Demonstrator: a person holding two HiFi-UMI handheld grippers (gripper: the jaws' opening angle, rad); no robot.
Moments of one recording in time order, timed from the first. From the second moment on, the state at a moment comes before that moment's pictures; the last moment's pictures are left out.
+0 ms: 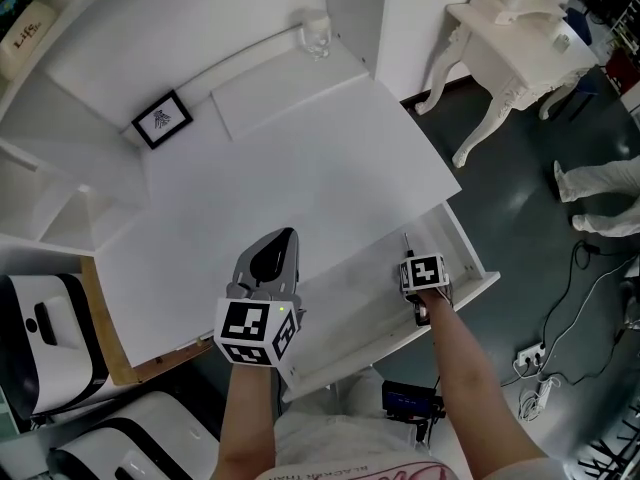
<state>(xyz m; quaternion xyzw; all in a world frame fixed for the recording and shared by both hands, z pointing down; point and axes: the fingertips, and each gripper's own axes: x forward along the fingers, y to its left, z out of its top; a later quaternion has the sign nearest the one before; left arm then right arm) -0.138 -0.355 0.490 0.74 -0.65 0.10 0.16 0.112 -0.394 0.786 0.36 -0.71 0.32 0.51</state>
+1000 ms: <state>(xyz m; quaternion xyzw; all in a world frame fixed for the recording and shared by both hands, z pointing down) -0.141 -0.333 0.440 0.75 -0.65 0.07 0.12 0.115 -0.383 0.725 0.39 -0.72 0.32 0.48</state>
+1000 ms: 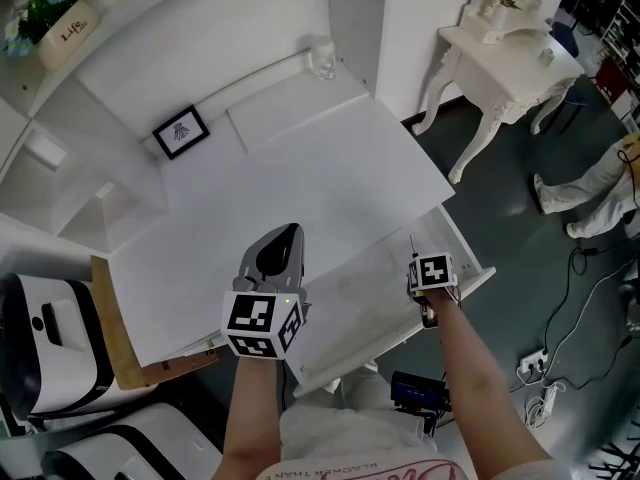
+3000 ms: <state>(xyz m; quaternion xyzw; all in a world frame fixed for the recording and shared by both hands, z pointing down) -0.150 -0.272 0.279 0.76 -0.65 -0.02 -0.02 0.017 -0.335 0.339 0.42 -0.90 -0.01 0.16</state>
